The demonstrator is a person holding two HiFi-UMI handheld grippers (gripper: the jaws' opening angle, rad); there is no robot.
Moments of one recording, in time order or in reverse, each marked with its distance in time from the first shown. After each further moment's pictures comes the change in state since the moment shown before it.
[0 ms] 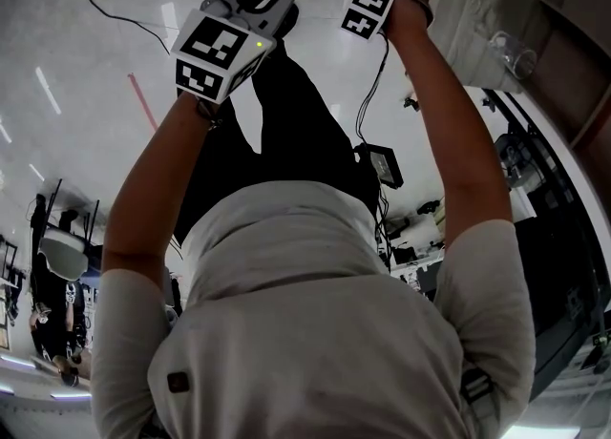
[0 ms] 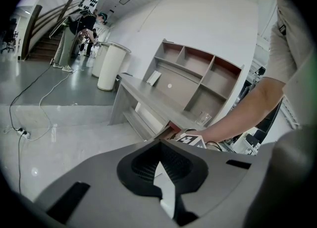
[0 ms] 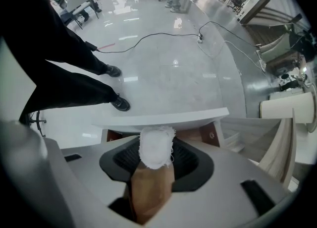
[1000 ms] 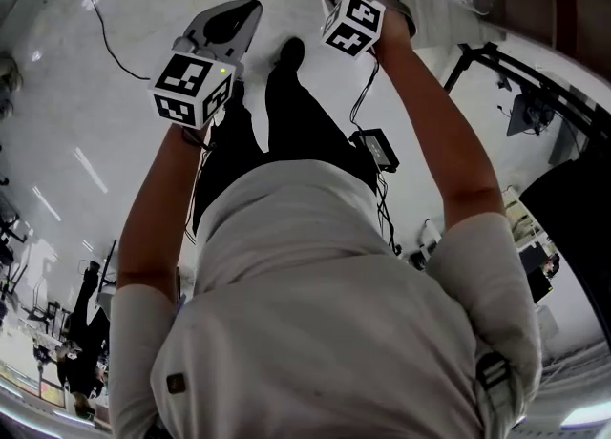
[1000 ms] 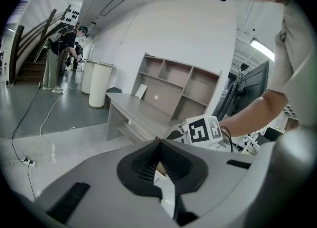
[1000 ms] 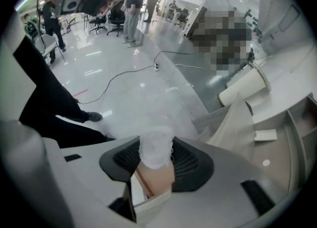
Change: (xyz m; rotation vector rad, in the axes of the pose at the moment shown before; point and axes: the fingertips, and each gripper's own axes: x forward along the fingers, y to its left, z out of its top) left arm -0.022 -0.164 0.037 0.250 -0.051 -0.006; right arm -0.168 0.027 -0.083 0.424 -0.326 -0.280
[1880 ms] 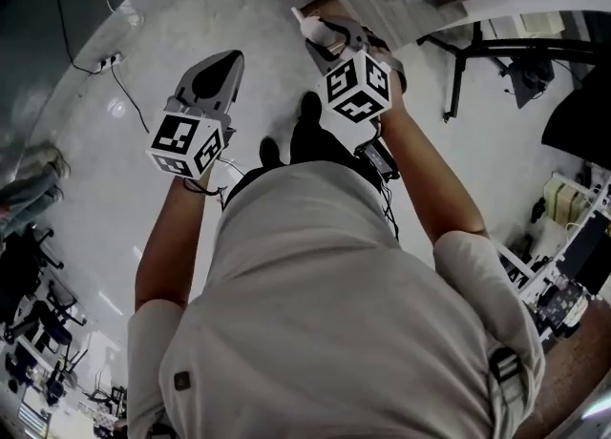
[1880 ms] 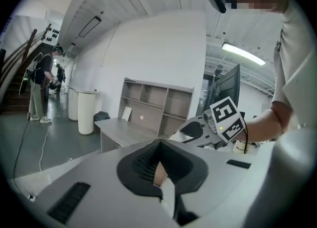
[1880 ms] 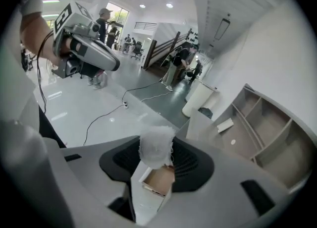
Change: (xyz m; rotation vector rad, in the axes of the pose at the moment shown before) left arm -0.091 -0.077 0.097 0.204 -0.126 -0.109; right arm -0.233 -0.002 0.046 0.421 -0.322 -0.294
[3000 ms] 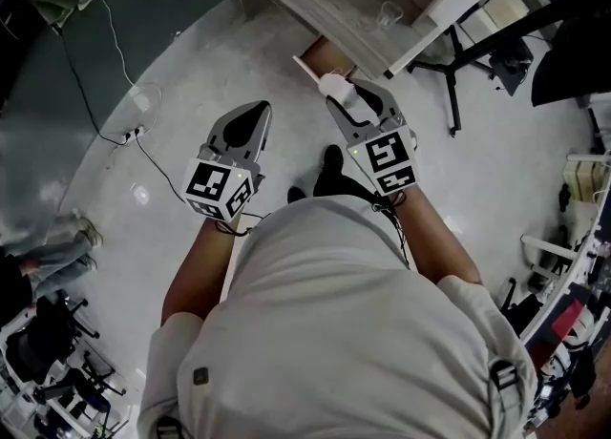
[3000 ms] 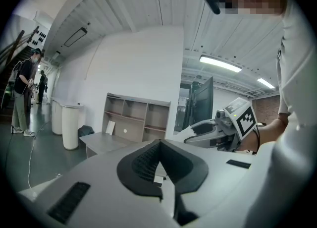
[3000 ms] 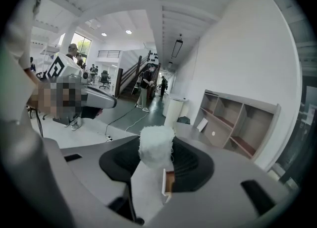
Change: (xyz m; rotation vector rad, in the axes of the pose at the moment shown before) left arm -0.100 -0.075 0.051 0.090 -0.127 -0.178; right arm -0.174 0.059 0.064 0.376 -0.256 -0.258
